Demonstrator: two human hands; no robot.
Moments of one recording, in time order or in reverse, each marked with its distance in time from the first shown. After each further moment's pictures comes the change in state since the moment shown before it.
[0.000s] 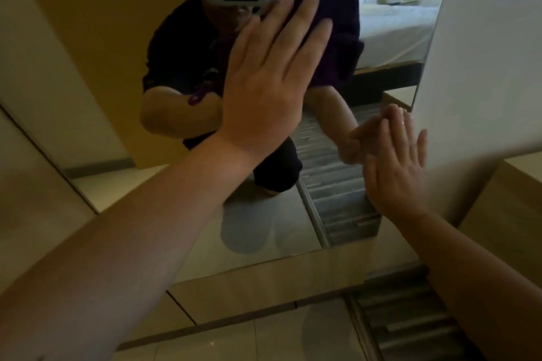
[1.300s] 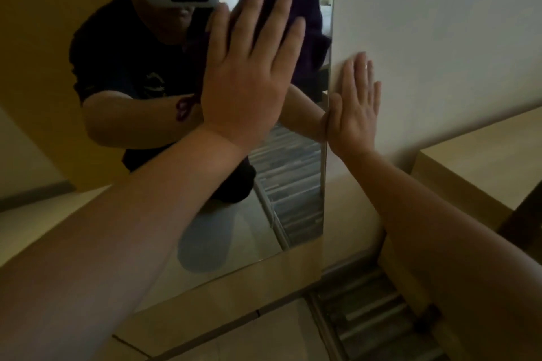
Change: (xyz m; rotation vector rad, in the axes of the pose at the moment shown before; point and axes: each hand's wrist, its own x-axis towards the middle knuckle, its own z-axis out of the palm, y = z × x) left_hand 0.048 0.058 0.056 0.100 -0.008 0.081; right_hand 0.084 0.062 -0.010 0.021 0.147 0.203
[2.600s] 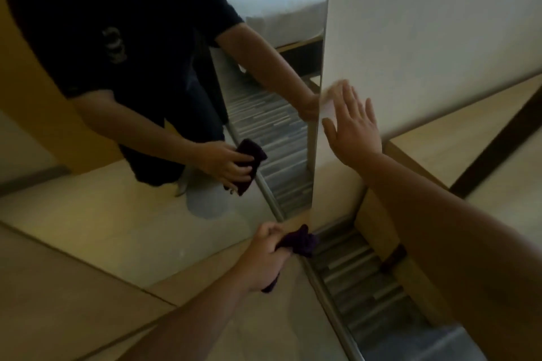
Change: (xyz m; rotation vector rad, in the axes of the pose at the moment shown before) left_hand -0.159 0.072 -0.124 -1.322 -1.446 -0.959; right_hand 0.003 -0.032 -0.093 -0.275 -0.599 0.060
